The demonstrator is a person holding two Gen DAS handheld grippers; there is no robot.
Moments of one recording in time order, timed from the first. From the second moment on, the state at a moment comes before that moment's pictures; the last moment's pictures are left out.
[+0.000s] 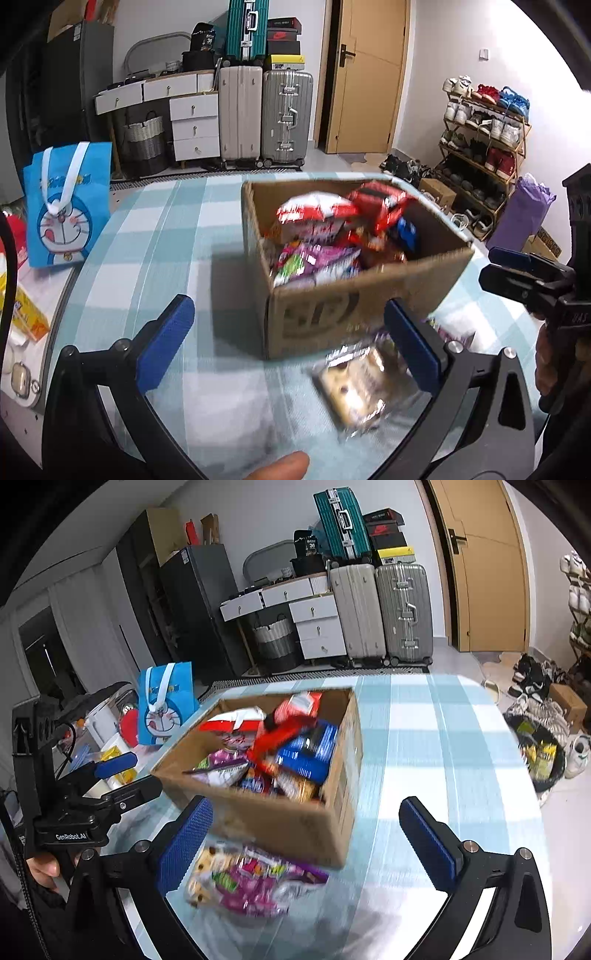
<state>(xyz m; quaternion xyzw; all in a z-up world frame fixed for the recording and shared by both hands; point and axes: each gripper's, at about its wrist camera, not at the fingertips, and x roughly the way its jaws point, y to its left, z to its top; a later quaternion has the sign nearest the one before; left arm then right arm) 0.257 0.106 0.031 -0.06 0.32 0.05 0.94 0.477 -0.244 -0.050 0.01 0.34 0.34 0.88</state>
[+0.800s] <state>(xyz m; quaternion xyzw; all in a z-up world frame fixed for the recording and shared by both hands) 0.255 0.100 -0.007 -0.06 0.38 0.03 0.92 0.470 -0.220 -0.116 -0.08 0.45 0.31 0.83</state>
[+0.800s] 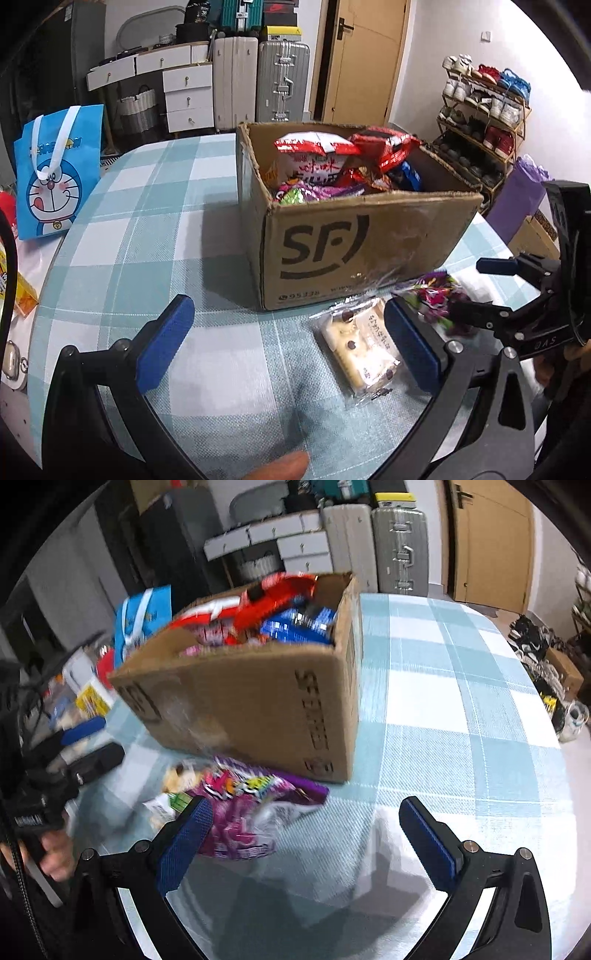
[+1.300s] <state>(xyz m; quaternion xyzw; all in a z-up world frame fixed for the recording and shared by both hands) 0.265 0.077 -0.033 -0.03 0.43 -0.01 0.90 0.468 -0.241 -0.103 -0.09 0.44 0.34 0.83</state>
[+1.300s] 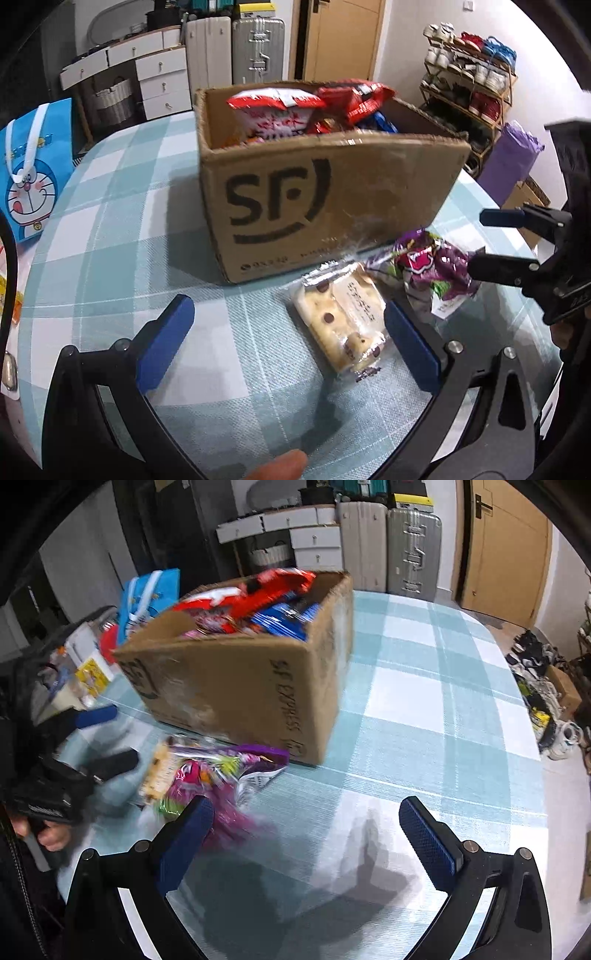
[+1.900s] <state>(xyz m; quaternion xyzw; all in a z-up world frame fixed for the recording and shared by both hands) 0.277 0.061 -0.065 -0.03 0.47 -0.04 0.88 0.473 -0.201 -0.124 0.01 0.46 0.36 0.81</state>
